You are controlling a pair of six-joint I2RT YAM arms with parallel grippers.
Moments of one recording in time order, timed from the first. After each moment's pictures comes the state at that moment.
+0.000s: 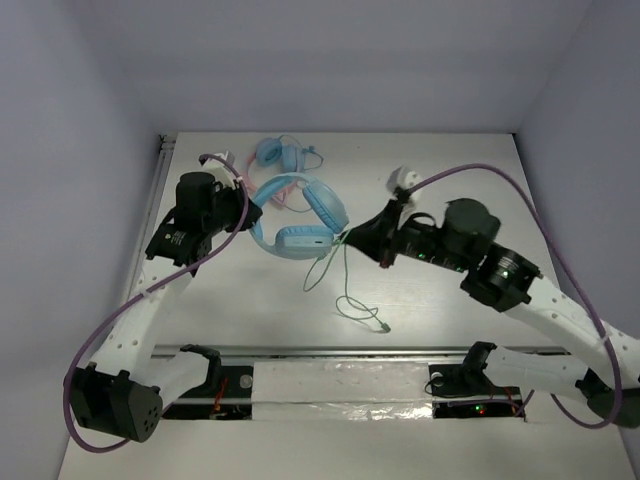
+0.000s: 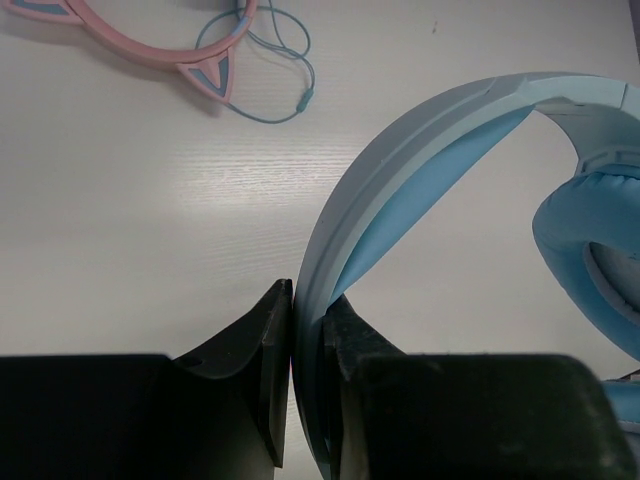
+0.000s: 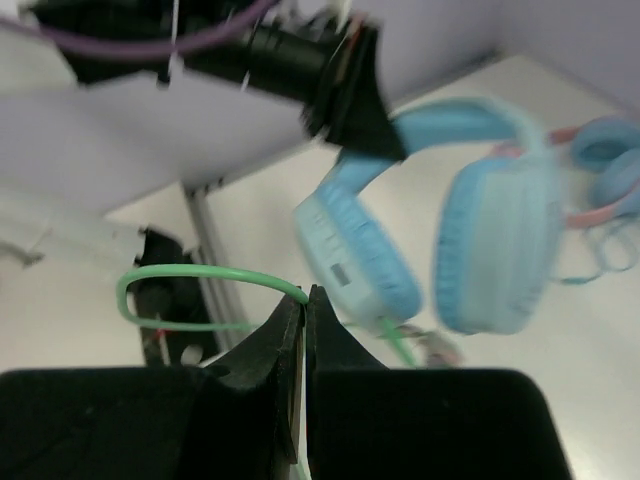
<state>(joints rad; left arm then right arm) -0.25 1.06 1.02 -0.48 0.18 -0.40 0.87 0.96 1.14 -0.17 -0.28 0.18</state>
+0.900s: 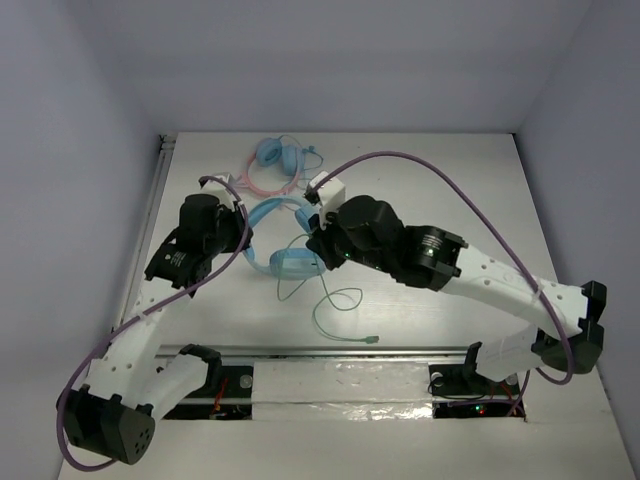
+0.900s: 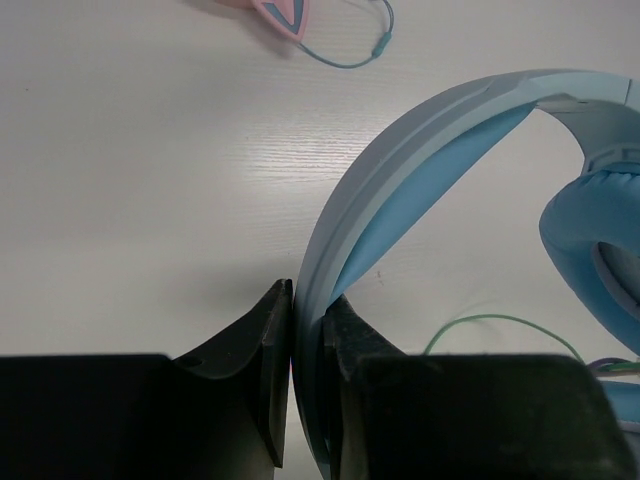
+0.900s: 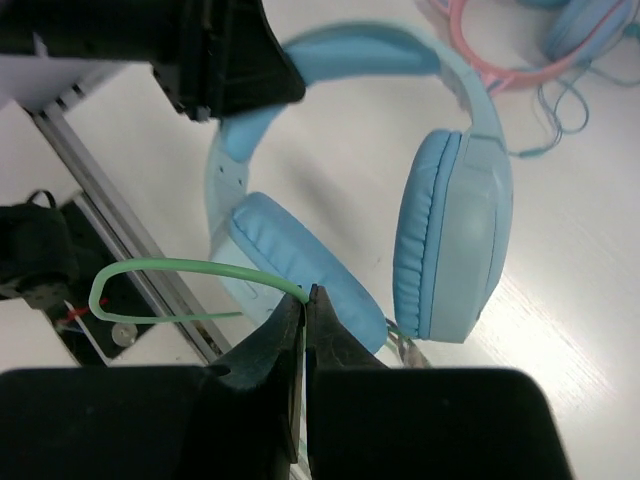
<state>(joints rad) -0.30 0.95 0.90 -0.55 0.02 -0.35 1.15 1.38 1.50 -0.54 0.25 0.21</state>
